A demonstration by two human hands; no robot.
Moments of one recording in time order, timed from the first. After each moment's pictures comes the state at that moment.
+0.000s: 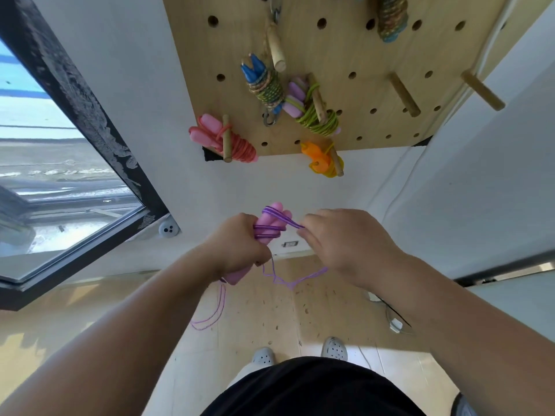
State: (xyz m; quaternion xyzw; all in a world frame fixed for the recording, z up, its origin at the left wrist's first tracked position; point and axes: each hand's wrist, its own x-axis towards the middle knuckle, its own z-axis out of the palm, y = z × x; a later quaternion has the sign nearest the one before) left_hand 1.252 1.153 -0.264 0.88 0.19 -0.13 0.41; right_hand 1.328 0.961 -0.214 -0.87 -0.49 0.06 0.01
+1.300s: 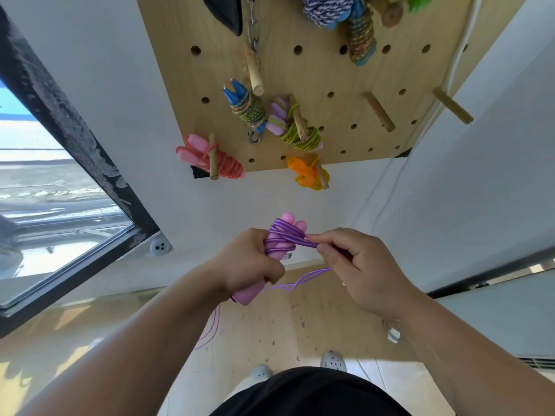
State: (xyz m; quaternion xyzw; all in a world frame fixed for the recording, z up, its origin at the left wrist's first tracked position) left_hand 1.255 1.120 -0.240 0.81 0.15 -0.13 0.56; right_hand 1.318 0.909 -0.224 -0.83 -0.34 0.11 0.42
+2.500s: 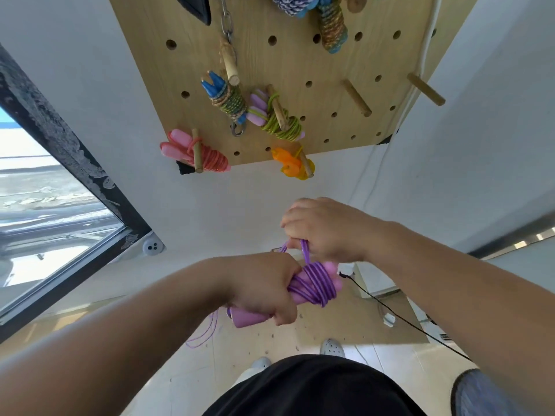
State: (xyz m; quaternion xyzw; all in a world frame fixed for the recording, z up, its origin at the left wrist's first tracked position) left_hand 1.243 1.079 -0.208 0.84 -0.07 -0.39 0.38; right_hand 1.362 0.934 -0.217 -0.80 -0.59 0.11 -0.03
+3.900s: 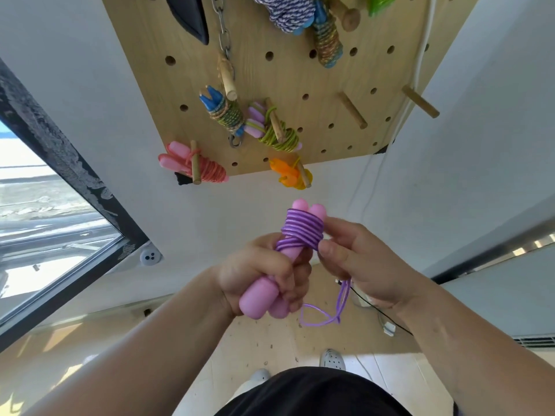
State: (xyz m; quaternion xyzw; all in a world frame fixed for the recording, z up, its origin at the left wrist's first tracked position) left_hand 1.248 1.082 -0.211 0.44 -0.01 -0.29 0.85; right_hand 1.317 0.895 -0.204 -0.65 -0.30 0.31 0.62
